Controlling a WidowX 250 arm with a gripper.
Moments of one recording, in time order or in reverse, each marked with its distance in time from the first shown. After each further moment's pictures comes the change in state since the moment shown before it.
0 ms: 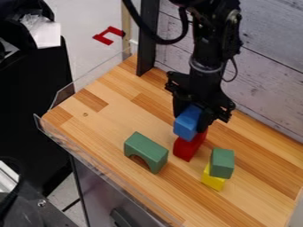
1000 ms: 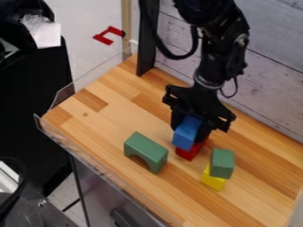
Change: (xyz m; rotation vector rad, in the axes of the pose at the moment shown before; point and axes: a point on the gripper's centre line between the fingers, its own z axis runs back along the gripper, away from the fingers) arm -0.005 -0.004 -0.016 0.037 0.026 0.150
